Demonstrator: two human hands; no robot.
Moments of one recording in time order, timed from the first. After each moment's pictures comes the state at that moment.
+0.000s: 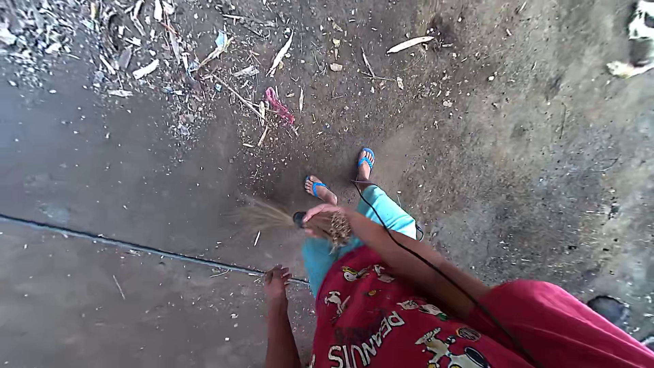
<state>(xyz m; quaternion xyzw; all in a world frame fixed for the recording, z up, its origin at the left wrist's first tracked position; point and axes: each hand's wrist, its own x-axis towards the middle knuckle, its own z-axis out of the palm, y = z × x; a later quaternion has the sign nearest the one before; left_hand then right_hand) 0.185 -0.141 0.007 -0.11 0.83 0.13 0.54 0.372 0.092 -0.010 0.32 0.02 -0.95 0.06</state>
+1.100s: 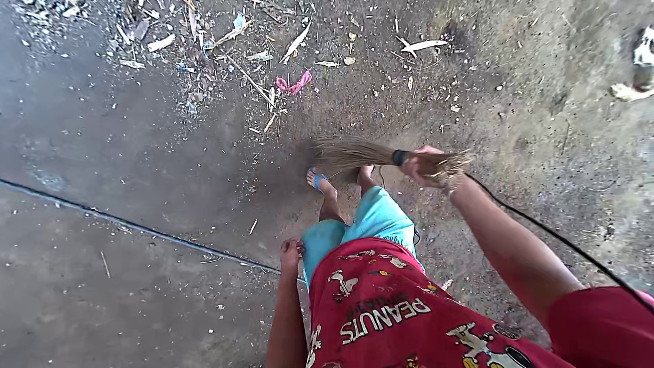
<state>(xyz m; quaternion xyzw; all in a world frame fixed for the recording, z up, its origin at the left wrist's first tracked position) 0.224 -0.137 -0.021 -0.08 0.79 0.15 0.59 0.593 0.167 0.010 0.46 -0.06 -0.87 -0.14</state>
